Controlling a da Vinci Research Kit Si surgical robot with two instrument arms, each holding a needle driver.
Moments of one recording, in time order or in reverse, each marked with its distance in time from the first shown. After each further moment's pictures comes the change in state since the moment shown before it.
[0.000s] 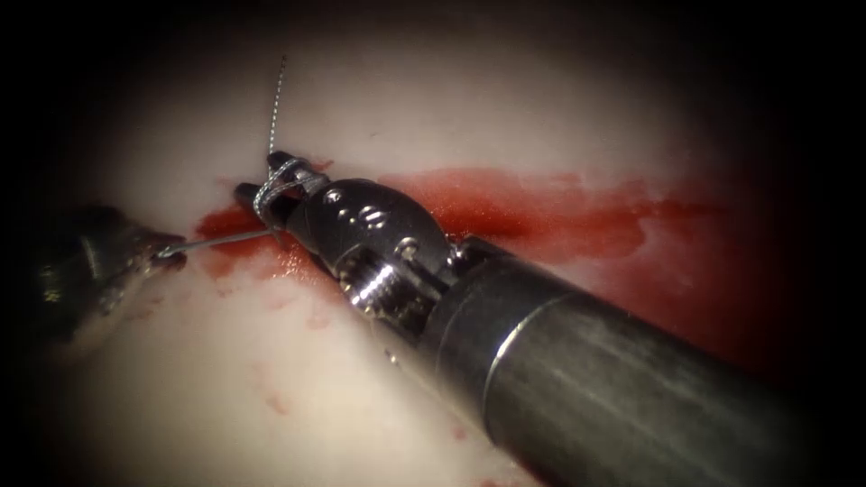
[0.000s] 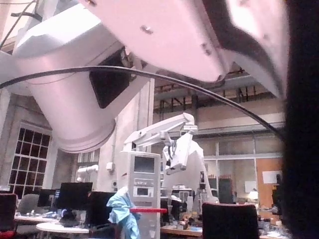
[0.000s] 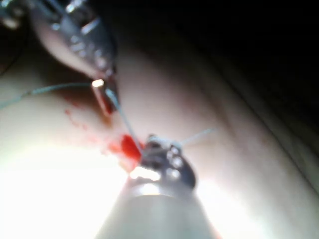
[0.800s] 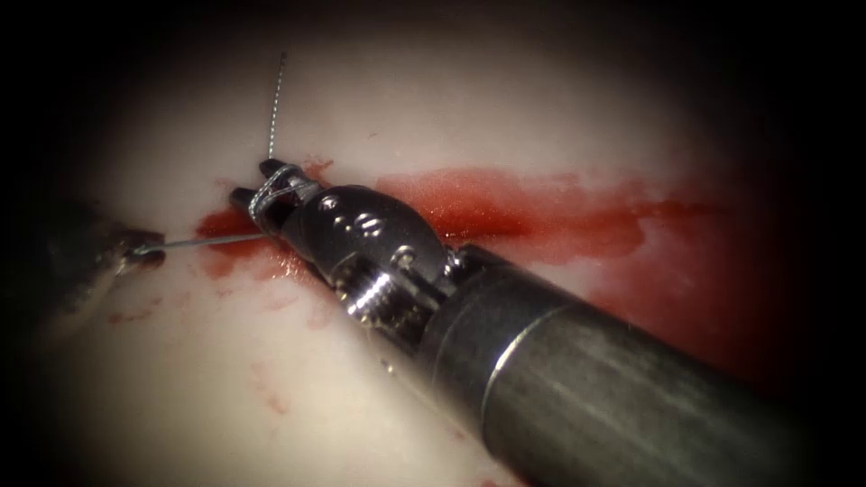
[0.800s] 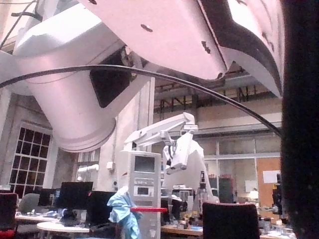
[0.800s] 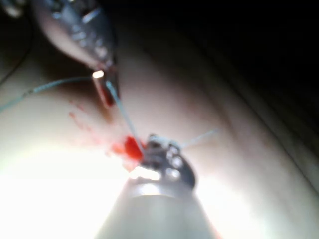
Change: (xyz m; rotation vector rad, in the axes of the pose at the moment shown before) right arm 0.000 0.000 -0.001 0.045 -0.018 -0.058; left arm 0.001 -0.001 0.000 0.026 -0.009 0.009
